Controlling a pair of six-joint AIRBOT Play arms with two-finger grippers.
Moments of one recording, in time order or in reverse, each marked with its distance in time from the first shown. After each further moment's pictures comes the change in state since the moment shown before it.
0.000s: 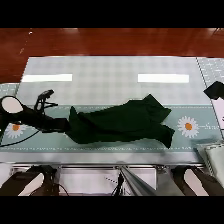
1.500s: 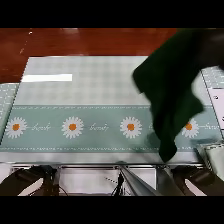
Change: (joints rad) left arm -0.321 -0.045 1.381 0.399 -0.285 -0.216; right arm 0.806 0.167 0.169 -0.061 -0.467 0.331
